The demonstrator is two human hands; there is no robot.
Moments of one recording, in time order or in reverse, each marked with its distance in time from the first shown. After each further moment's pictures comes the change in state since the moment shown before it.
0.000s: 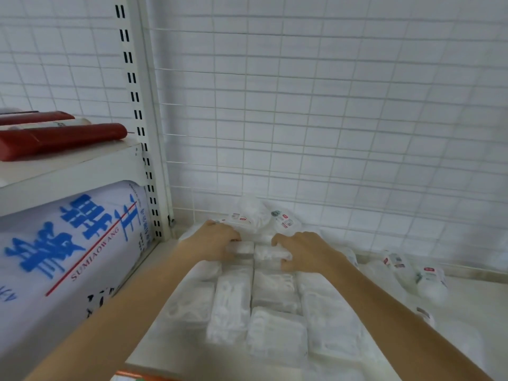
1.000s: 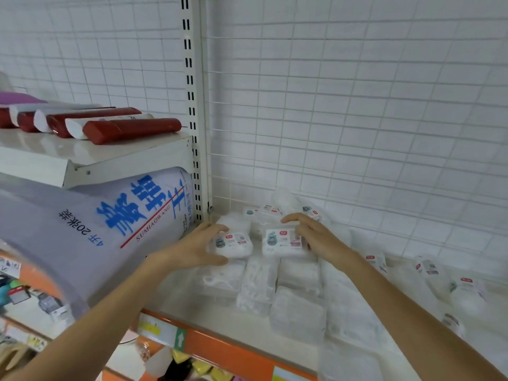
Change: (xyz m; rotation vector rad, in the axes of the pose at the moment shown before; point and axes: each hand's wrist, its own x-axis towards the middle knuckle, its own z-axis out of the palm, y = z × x) left_hand -0.133 -0.010 -0.013 -0.676 0.047 -0.308; right_hand -0.019 -0.044 -0.028 1.189 0.036 0.083
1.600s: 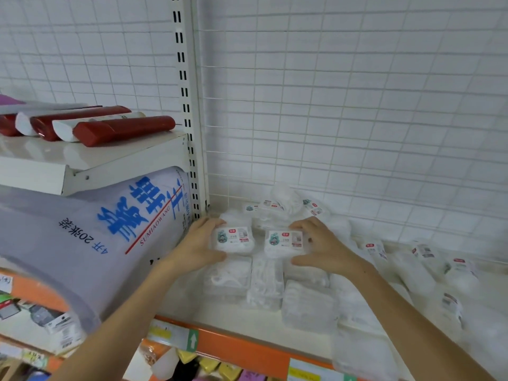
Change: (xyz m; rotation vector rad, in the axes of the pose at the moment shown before) left_hand 0.001 -0.009 0.005 -0.041 0.201 0.020; right_hand -0.016 0.013 0.012 -0.441 0.038 -0.120
